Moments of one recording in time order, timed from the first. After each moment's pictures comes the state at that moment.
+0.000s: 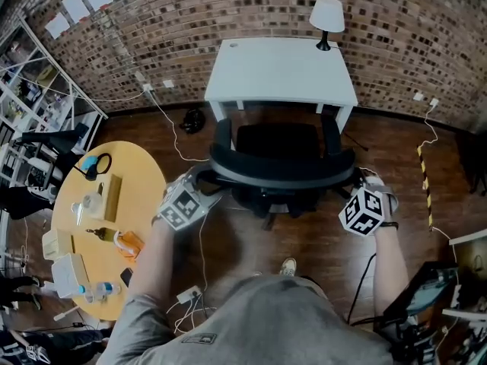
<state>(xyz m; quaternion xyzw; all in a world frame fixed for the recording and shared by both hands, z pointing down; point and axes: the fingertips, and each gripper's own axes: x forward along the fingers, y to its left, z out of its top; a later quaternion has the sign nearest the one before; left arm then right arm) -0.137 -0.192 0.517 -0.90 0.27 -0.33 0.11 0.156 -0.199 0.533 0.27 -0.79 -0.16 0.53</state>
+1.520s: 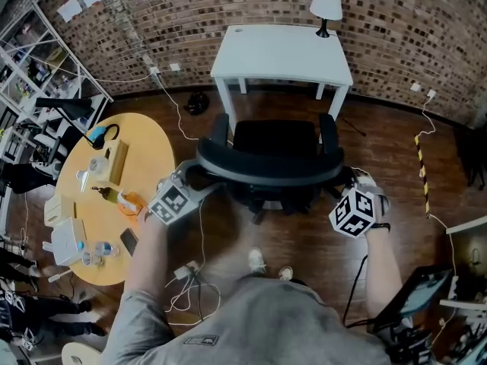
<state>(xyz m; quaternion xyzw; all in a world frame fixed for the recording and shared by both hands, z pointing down) -0.150 -0.055 0.509 -0.90 0.29 -0.31 0.11 0.141 -0.056 0.529 0.26 -0.80 -0.17 0.51</state>
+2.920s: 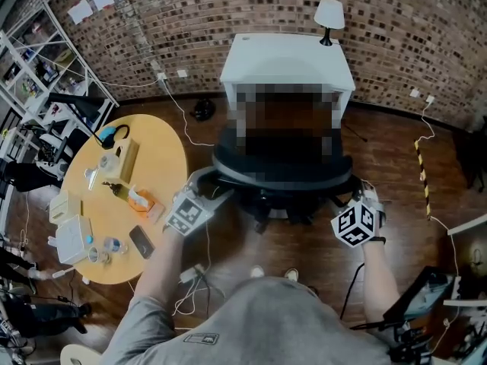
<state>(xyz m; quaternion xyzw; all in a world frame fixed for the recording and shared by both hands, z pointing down) -0.159 -0.009 0.505 -0.90 0.35 -0.23 0.12 0.127 -0.015 0.525 0.36 -0.80 -0.16 0.45</state>
